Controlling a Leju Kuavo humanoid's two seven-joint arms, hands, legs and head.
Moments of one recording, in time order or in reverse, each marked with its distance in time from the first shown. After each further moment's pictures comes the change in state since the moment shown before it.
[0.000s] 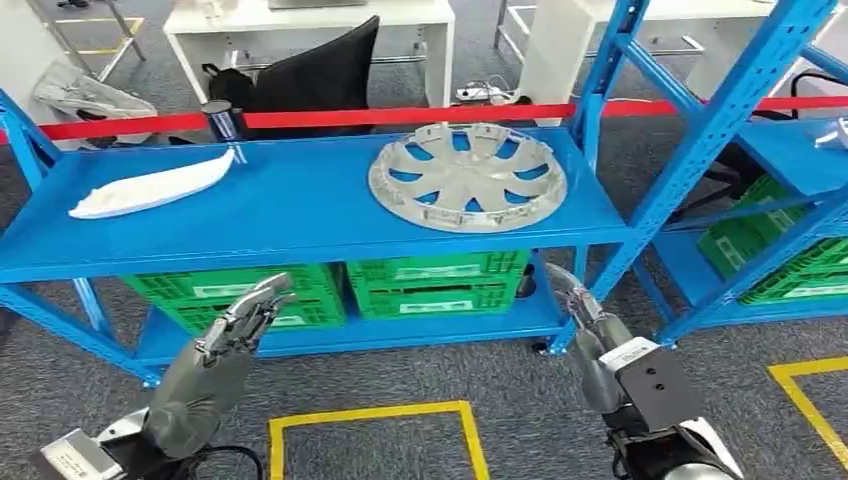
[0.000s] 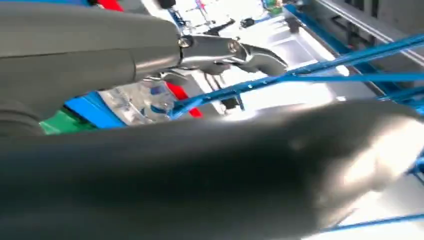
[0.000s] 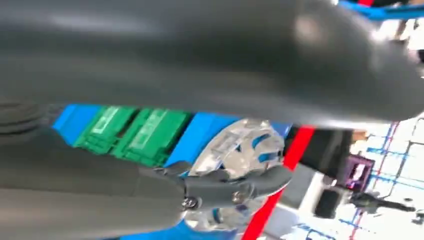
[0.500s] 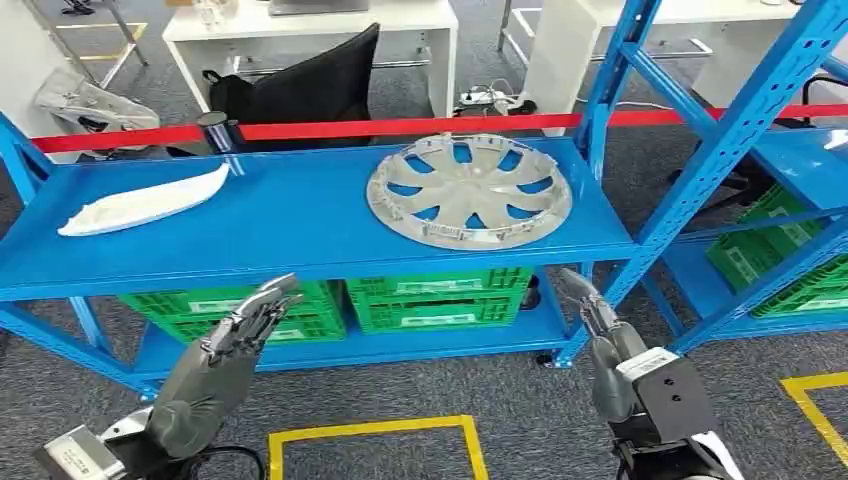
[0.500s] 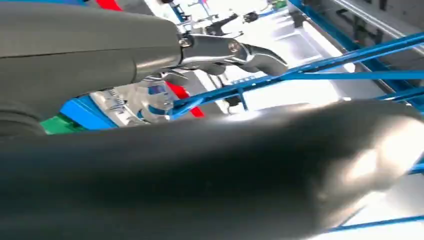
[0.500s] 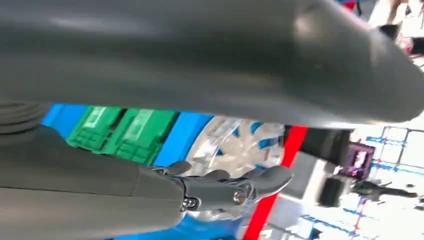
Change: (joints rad) left arm -0.004 -0.004 0.001 0.003 0.013 -0.021 0.010; right arm 0.048 0.003 0.000 -0.017 -0.001 -0.058 -0.023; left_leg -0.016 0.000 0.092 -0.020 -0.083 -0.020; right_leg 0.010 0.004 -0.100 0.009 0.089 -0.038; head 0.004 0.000
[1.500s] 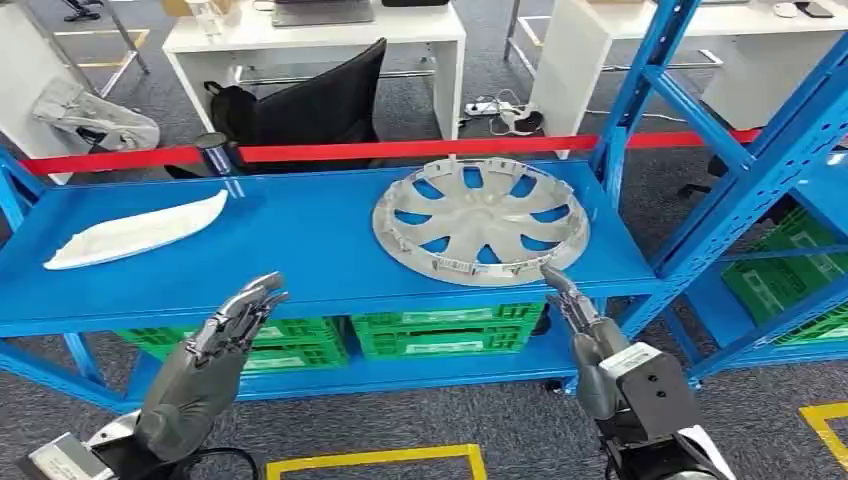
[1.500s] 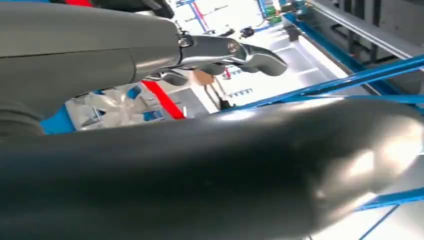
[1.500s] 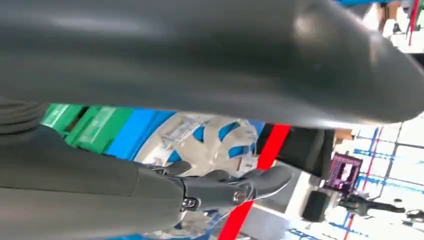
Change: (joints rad) left arm 0.018 0.003 0.012 -0.031 -0.024 0.027 -0.002; right arm -0.044 0.011 0.038 0.000 -0.008 0.032 0.026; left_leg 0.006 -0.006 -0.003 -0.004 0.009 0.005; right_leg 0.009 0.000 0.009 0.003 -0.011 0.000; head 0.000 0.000
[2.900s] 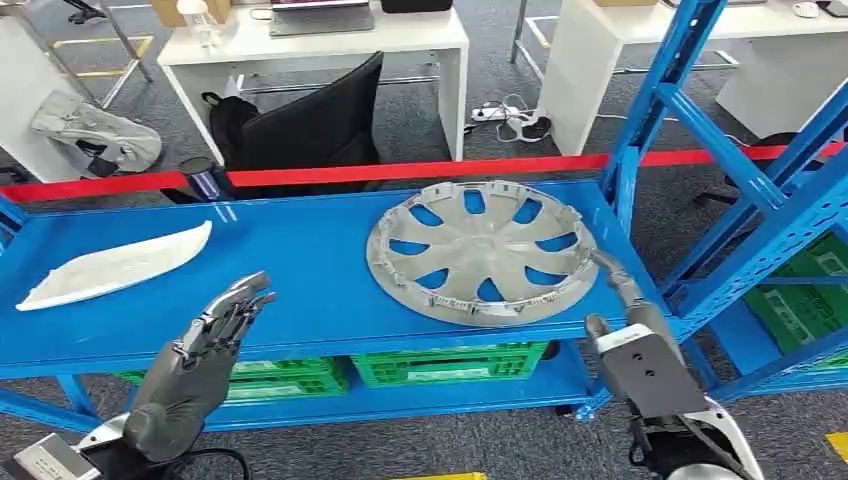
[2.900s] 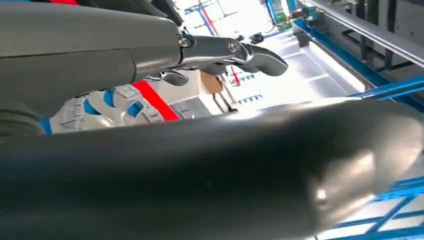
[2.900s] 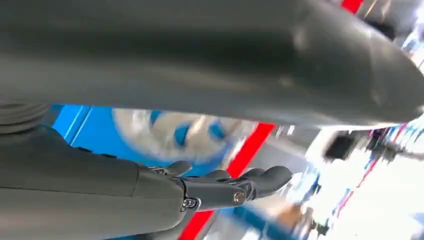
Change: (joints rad) left arm 0.025 0.001 0.033 -0.010 0.009 -0.007 0.001; right arm -0.001 0.022 -0.141 -0.041 0.294 -0.009 0.131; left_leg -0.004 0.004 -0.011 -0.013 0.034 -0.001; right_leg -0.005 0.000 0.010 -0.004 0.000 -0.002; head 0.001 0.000
